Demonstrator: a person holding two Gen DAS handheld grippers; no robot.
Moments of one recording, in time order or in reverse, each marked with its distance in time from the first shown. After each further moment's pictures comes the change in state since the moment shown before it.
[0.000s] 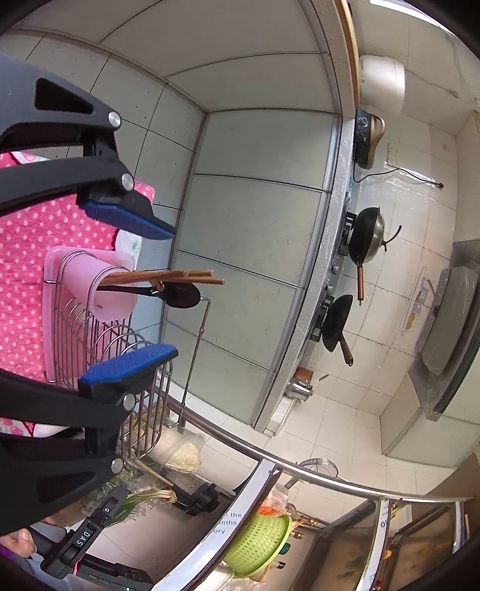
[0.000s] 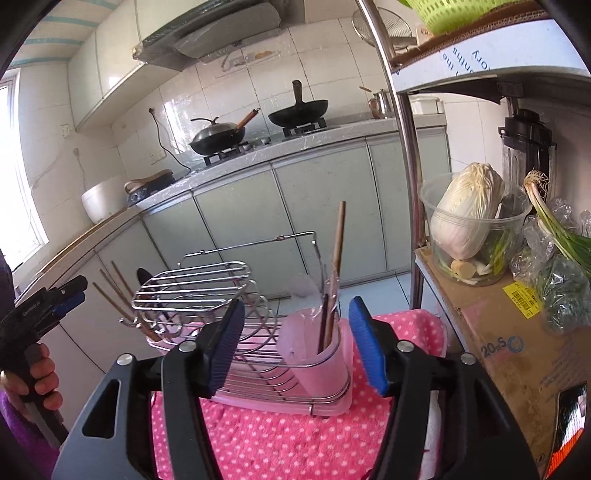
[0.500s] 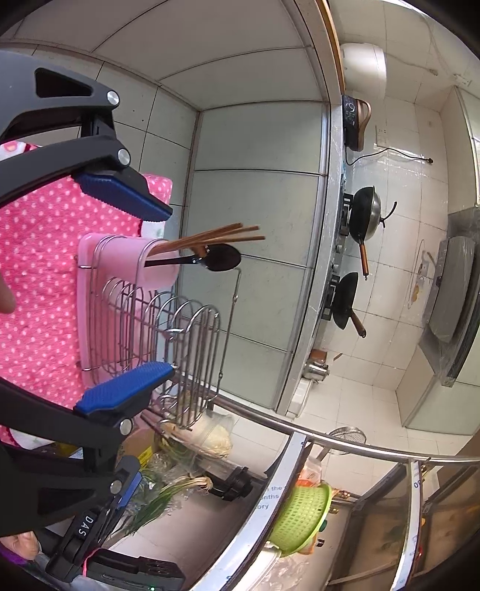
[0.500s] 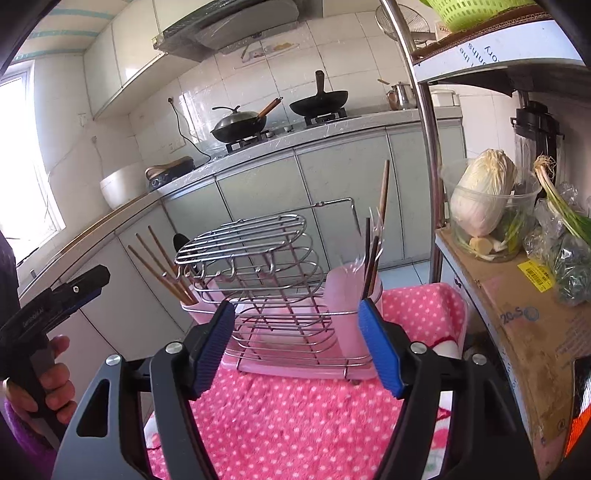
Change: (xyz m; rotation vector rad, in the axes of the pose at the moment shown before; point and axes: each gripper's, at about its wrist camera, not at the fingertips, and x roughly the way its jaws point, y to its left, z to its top) left arm -0.035 -0.039 -0.043 0.092 0.020 -0.019; right arm -0.019 0.032 -0.038 -0.019 0.039 0.043
